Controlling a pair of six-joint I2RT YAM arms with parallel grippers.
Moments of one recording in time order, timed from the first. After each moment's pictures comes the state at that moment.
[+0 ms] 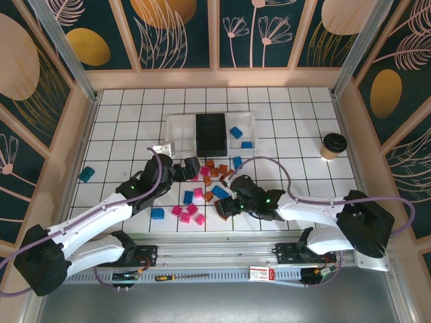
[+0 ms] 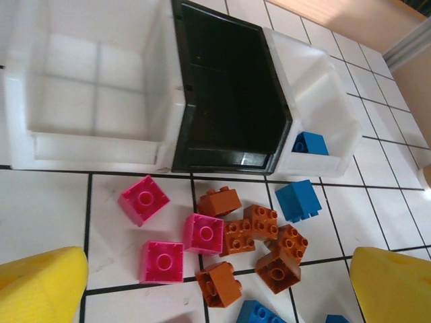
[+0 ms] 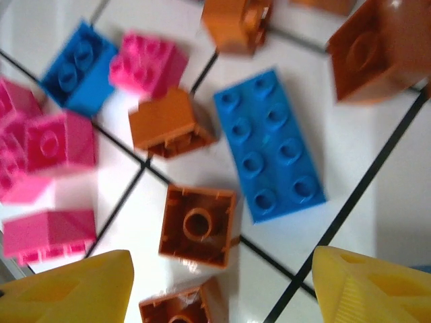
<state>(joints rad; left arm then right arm) -0.72 1.04 0.61 -0.11 -0.21 -0.72 1.04 1.32 0.53 -0.10 -0.01 0.45</state>
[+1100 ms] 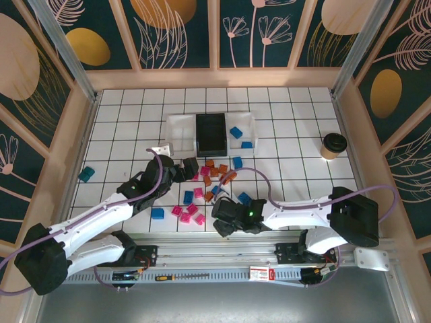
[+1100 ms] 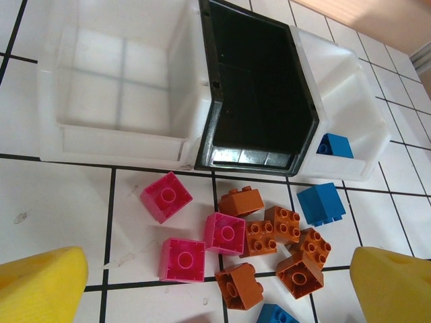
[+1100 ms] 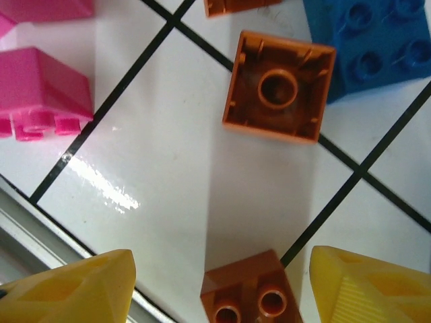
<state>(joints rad) -0.72 1.06 0.60 -0.12 -0.25 -0.74 1.33 1.41 0.68 -0.43 0.21 0.55</state>
